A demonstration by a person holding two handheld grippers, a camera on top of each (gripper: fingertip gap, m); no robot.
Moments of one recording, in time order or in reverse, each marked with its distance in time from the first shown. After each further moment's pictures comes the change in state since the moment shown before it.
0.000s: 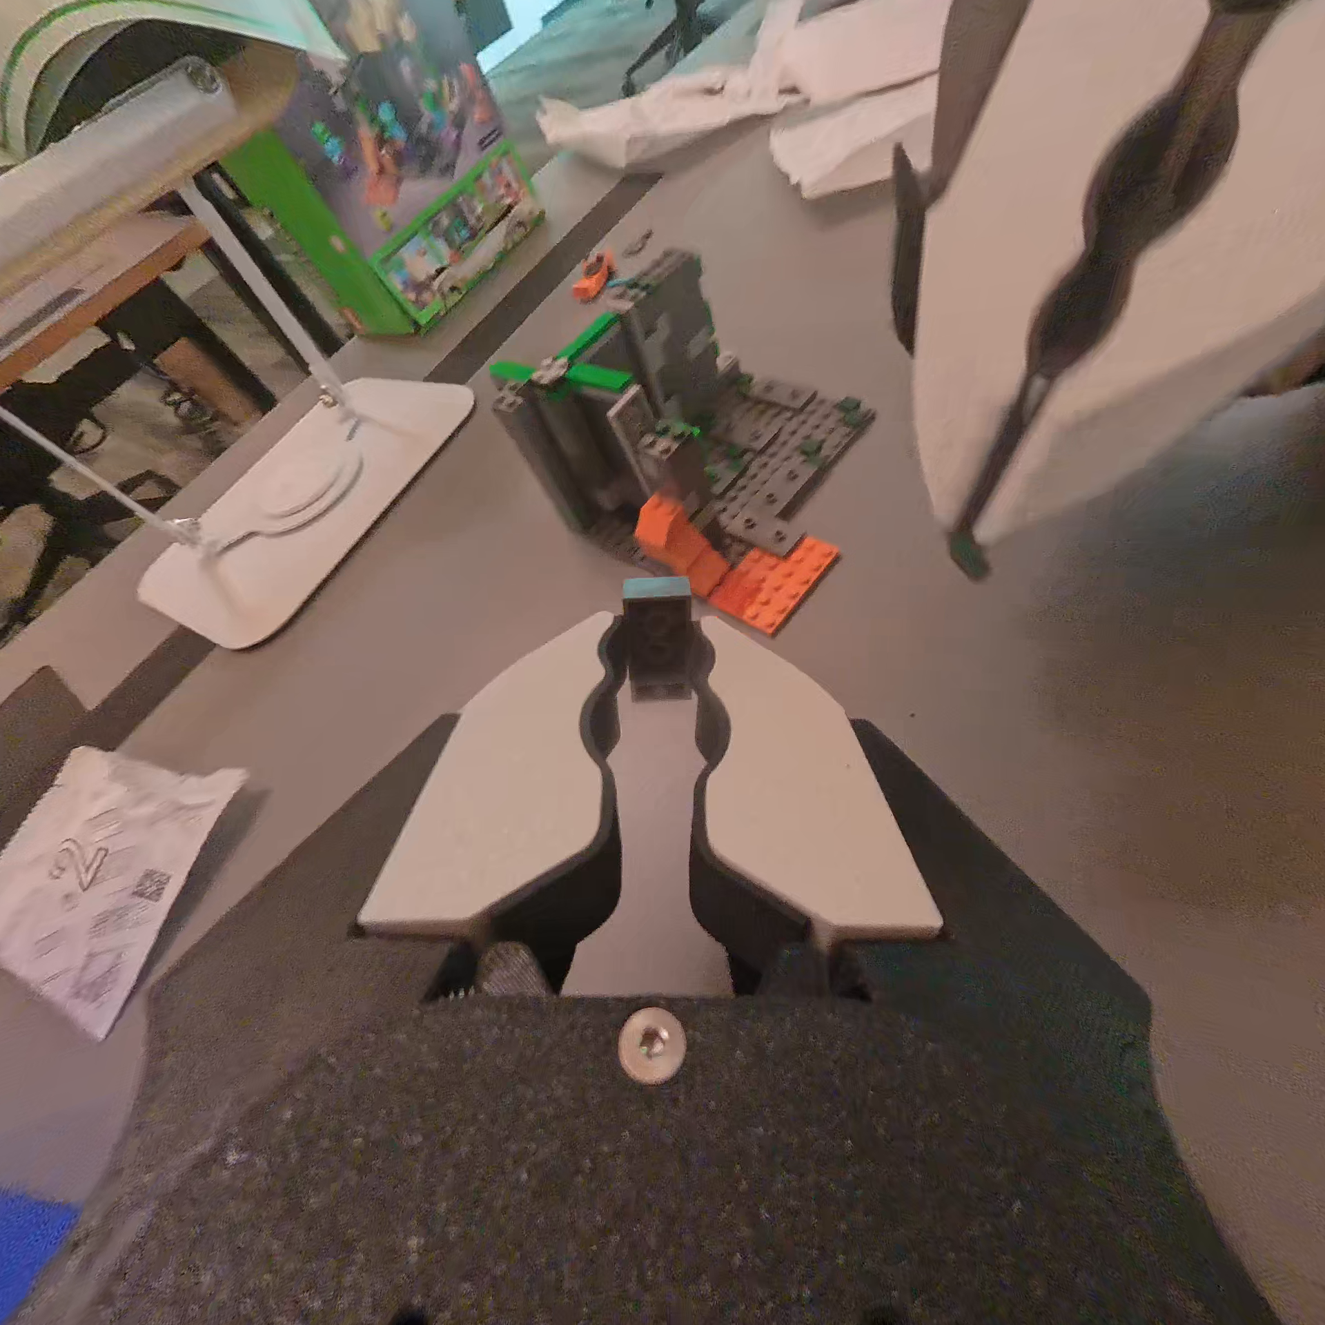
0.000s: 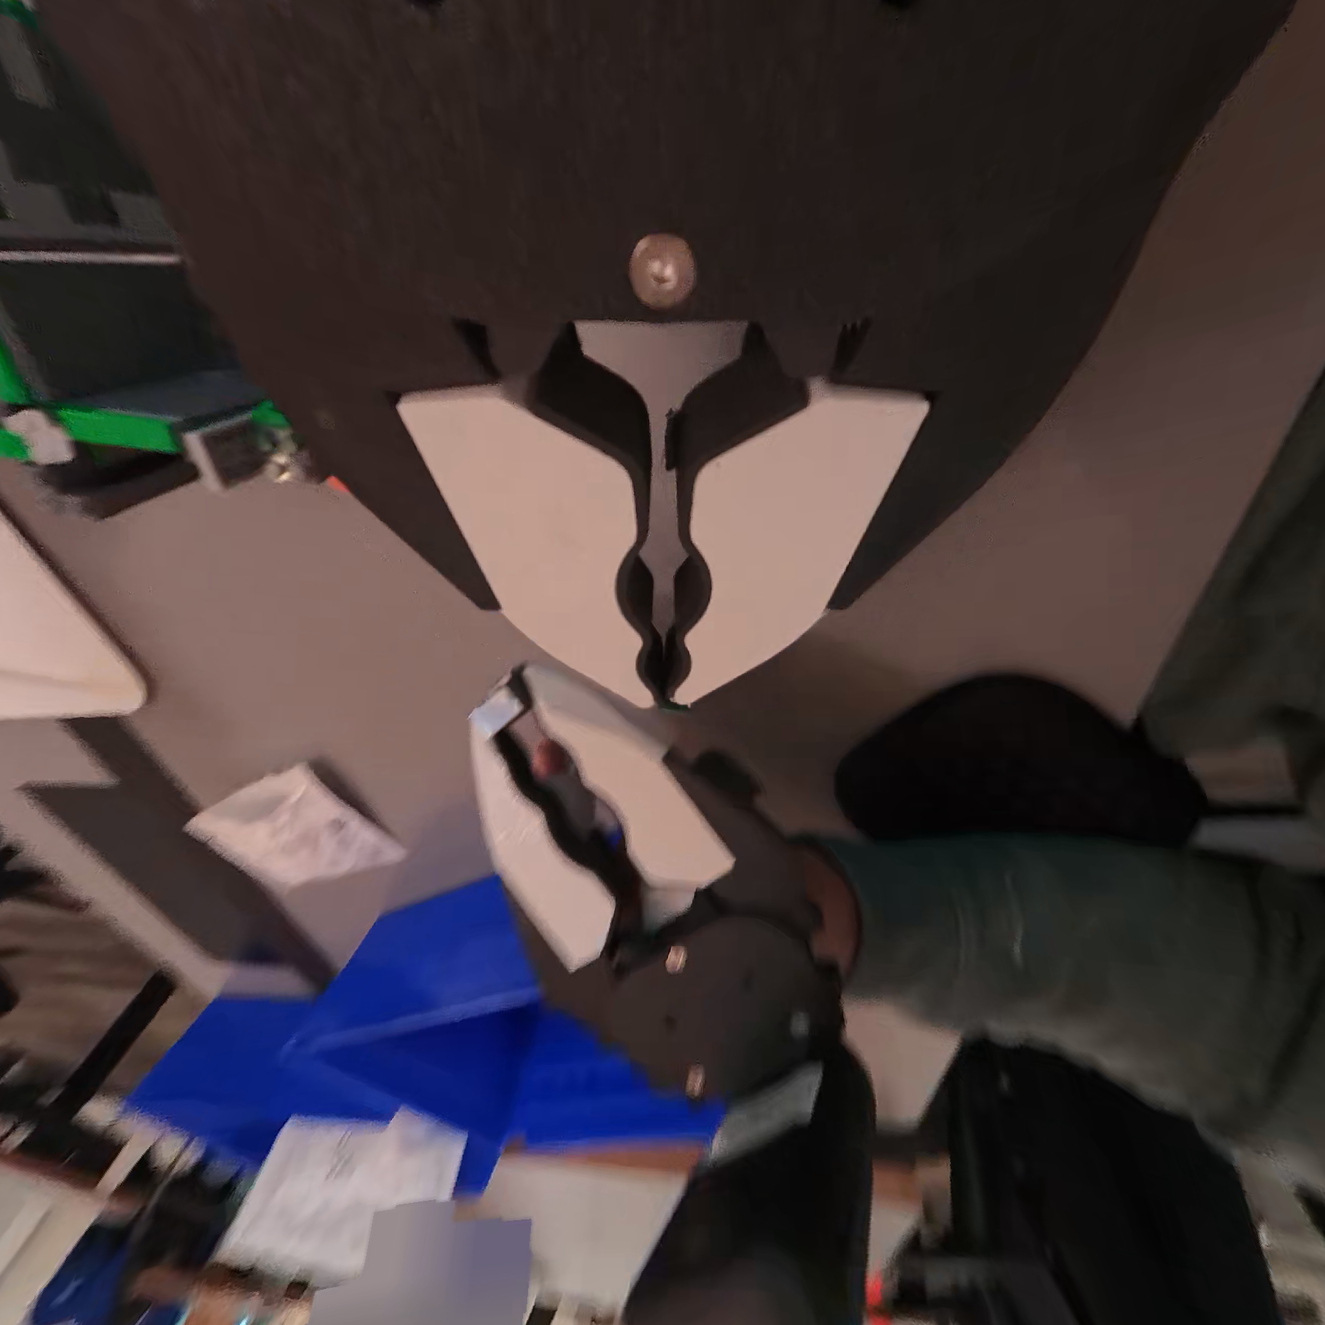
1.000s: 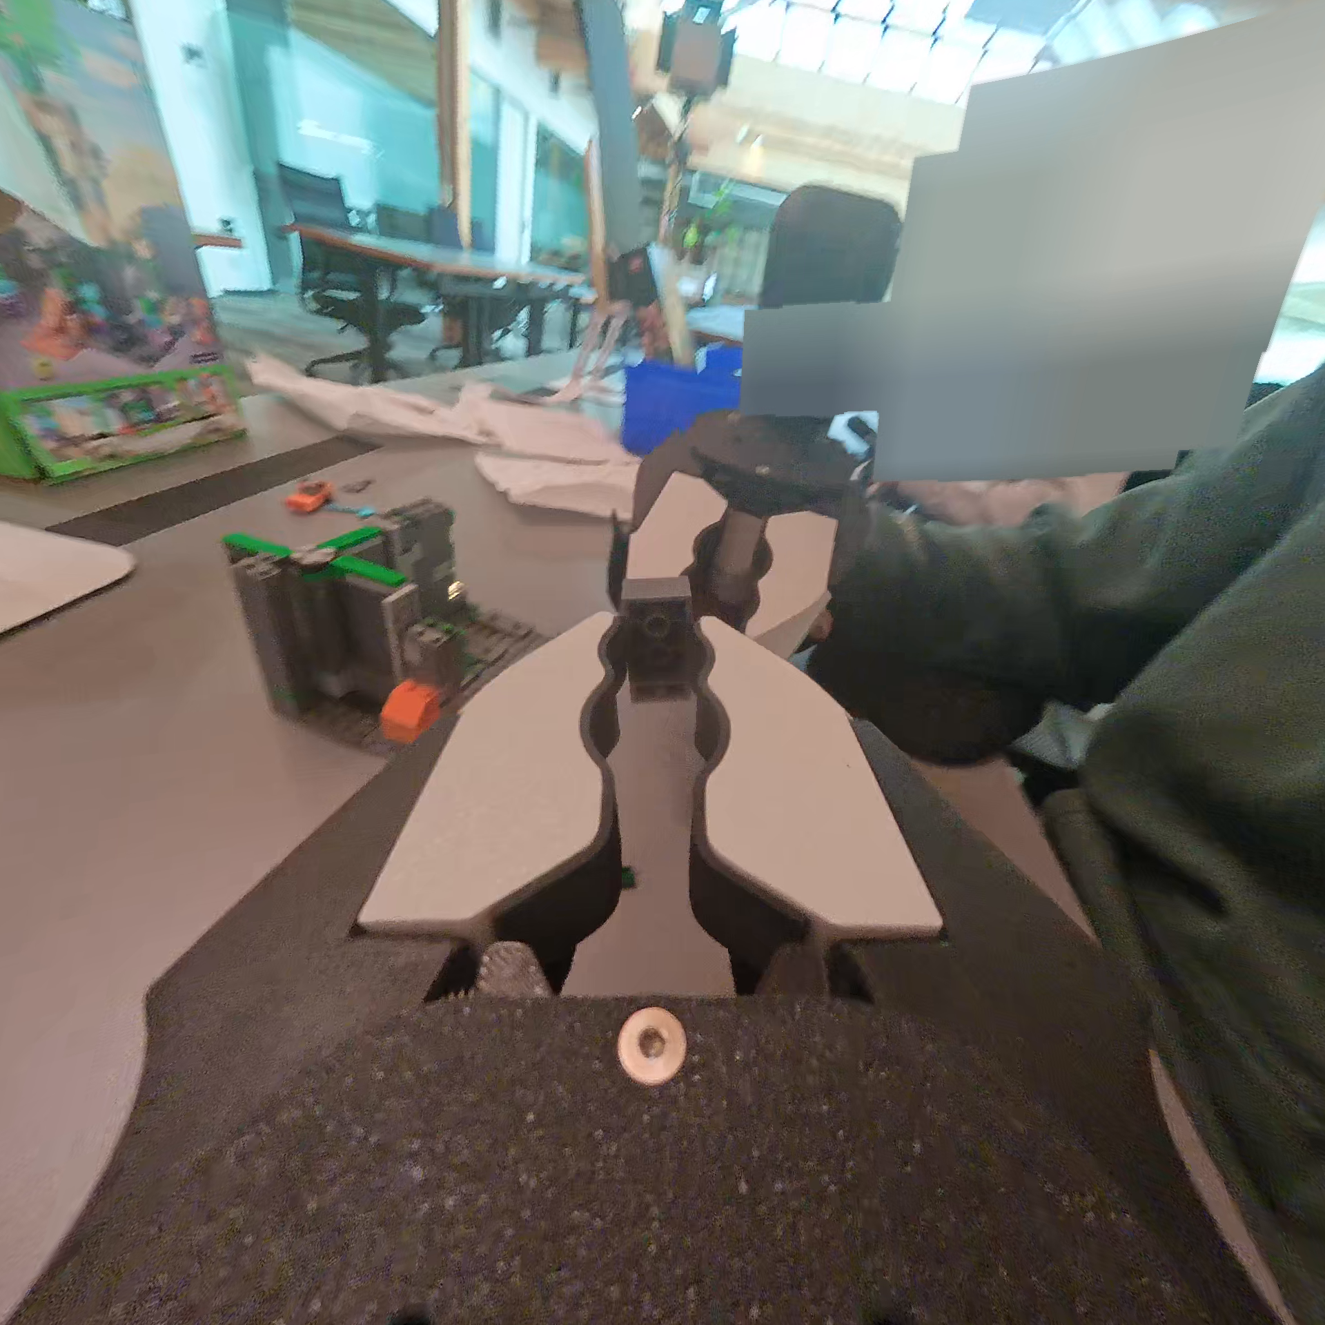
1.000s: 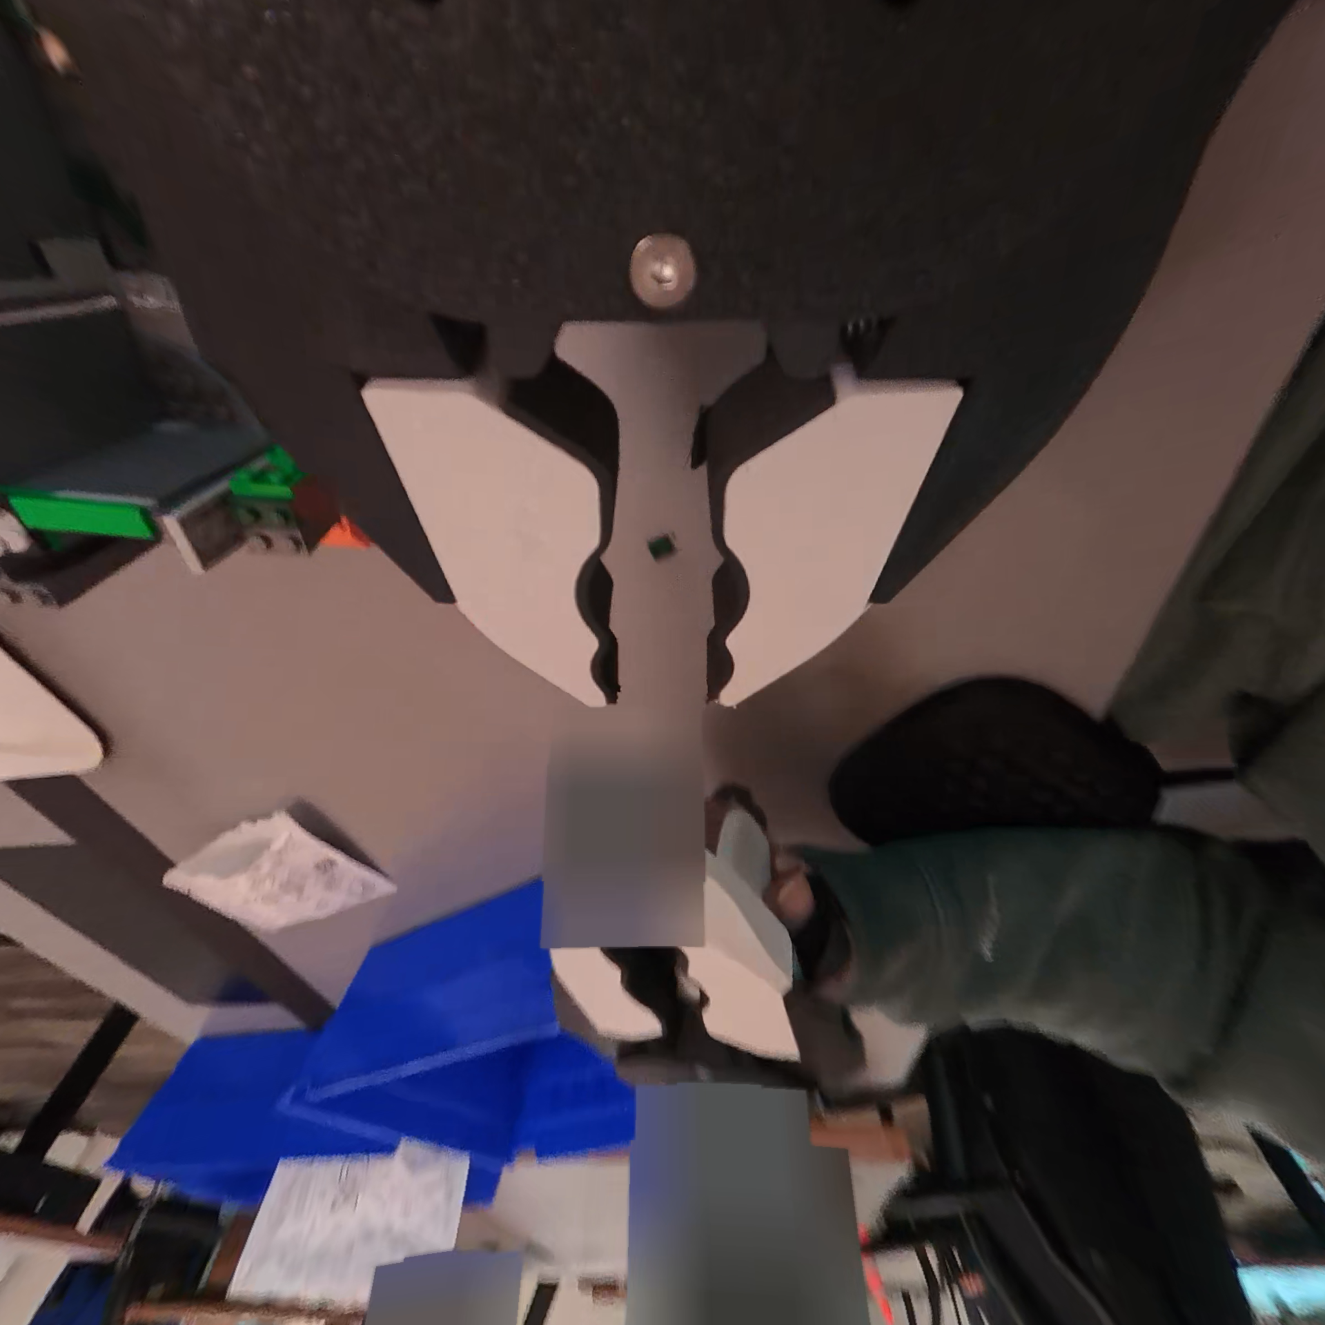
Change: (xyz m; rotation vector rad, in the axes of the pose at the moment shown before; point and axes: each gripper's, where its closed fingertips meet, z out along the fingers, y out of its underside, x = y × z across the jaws) left arm 0.032 -0.055 -0.036 0.431 0.507 -0.377; right arm 0.006 0.014 -0.011 0.058 -0.026 0.094
